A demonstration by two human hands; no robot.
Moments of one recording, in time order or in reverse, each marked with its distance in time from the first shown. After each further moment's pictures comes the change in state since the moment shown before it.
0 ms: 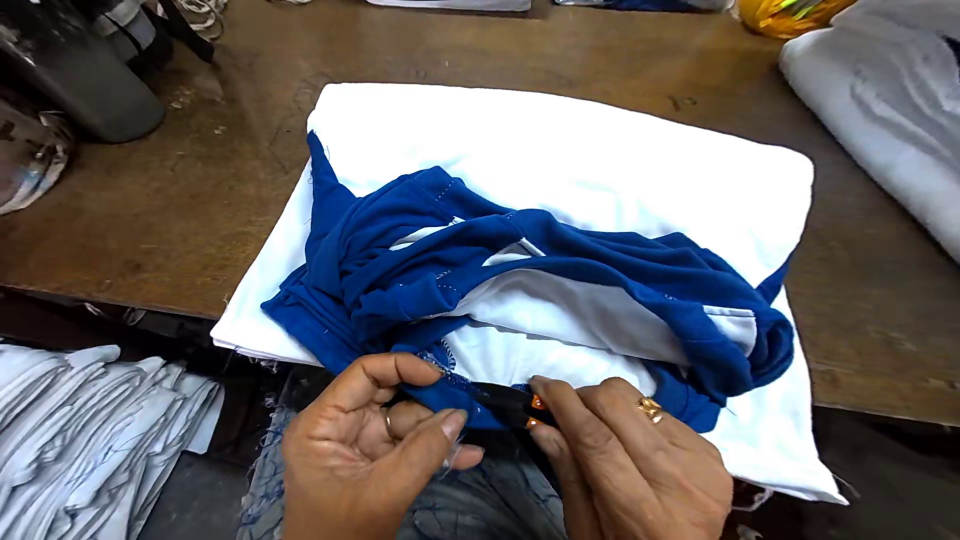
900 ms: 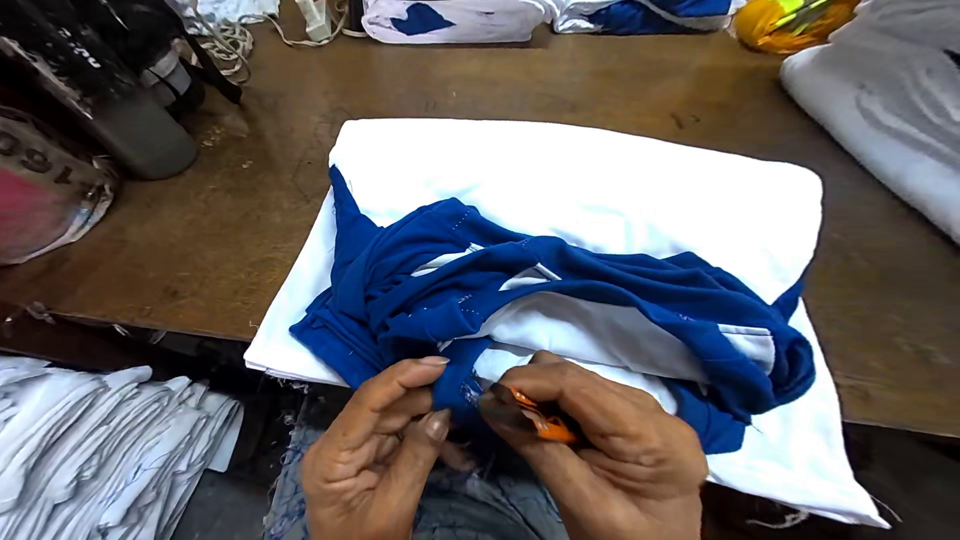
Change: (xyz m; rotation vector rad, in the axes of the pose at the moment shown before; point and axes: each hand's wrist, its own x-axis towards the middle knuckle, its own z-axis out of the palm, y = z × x) left_hand 0.009 -0.015 -0.019 0.080 -0.118 0.268; right_hand 0.042 -0.024 0.028 0.892 0.093 0.261
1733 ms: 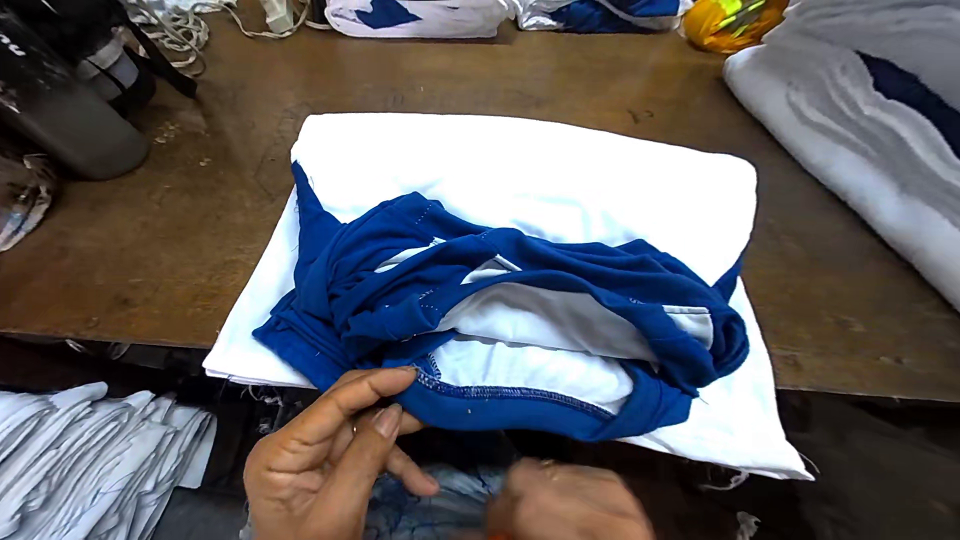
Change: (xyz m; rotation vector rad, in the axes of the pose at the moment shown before) left_hand 0.001 0.013 -0.007 -0.058 -0.020 -0.146; right_hand -0.055 -0.033 -0.029 -0.360 -0.380 0.007
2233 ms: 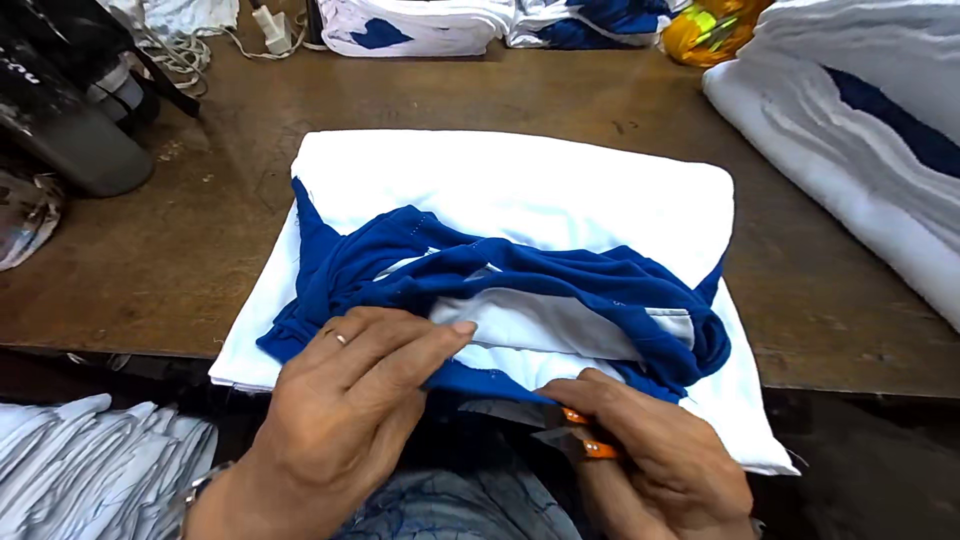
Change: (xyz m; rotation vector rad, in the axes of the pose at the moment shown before) left_hand 0.065 0.022 -0.009 0.962 -0.386 0.733; right_hand 0.014 0.035 -0.032 -0.112 0.273 0.043
